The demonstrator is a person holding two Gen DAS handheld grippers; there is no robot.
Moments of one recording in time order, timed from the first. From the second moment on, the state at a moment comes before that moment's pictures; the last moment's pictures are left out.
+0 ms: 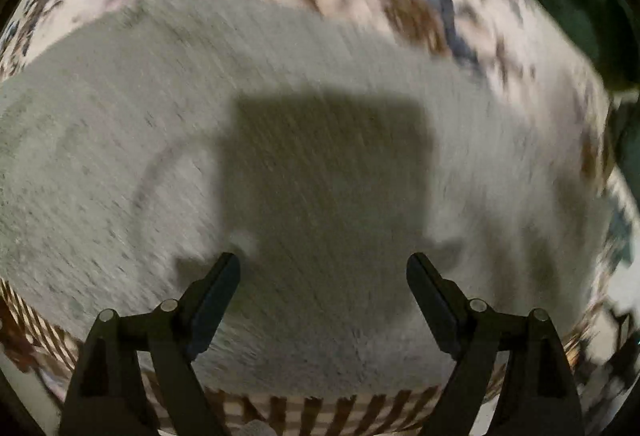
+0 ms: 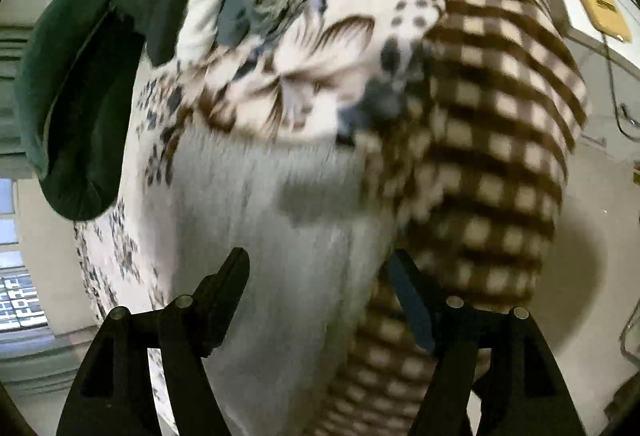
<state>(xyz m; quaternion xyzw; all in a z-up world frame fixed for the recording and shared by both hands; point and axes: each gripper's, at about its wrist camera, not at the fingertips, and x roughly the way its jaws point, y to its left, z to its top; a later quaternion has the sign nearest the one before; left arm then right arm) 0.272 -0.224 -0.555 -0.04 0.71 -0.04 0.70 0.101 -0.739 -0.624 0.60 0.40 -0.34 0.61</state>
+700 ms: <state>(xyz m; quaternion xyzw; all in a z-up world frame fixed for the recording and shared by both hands) 0.284 -0.238 -0.572 0.00 0.71 -0.04 0.70 0.070 -0.759 -0.642 0.60 0.41 -0.32 0.61</state>
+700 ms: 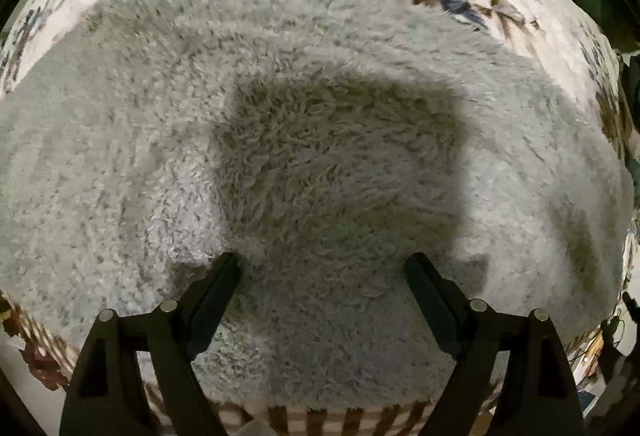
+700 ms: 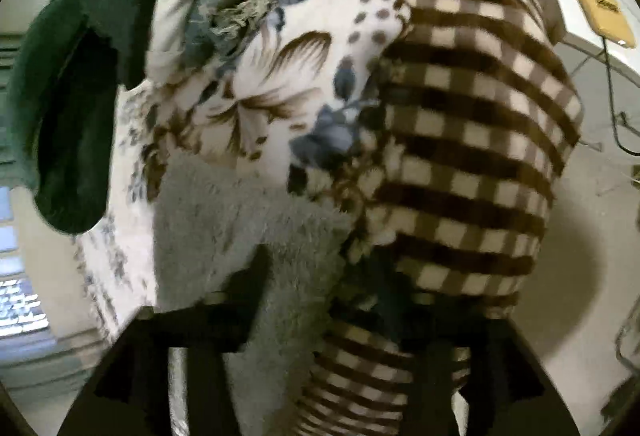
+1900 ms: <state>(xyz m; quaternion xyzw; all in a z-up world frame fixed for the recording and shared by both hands) 0.262 -0.088 -0.463 -0.12 0.60 0.01 0.79 0.253 -0.482 -0.486 0.31 0.41 -0.10 0.85</state>
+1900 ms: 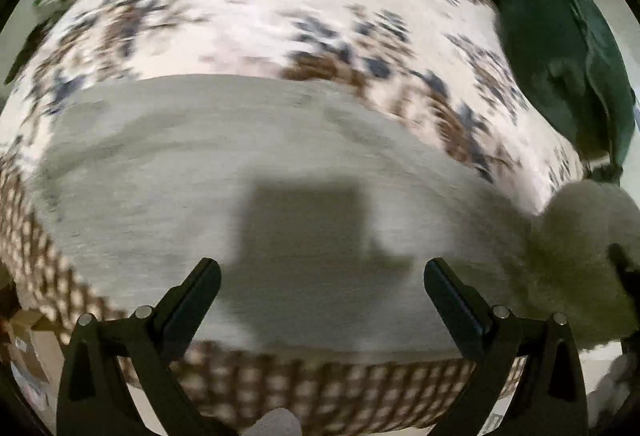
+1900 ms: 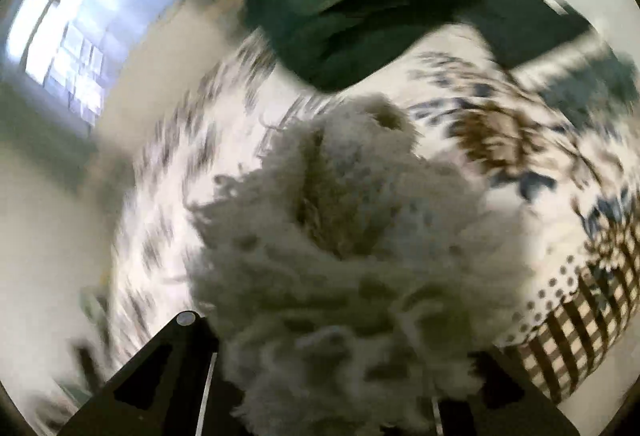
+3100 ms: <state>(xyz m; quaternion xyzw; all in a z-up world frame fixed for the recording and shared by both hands) 0.359 -0.129 -0.519 -0.13 0.64 -0.10 0.75 0.305 -0.473 -0.645 0.38 0.60 -0.15 0.68</state>
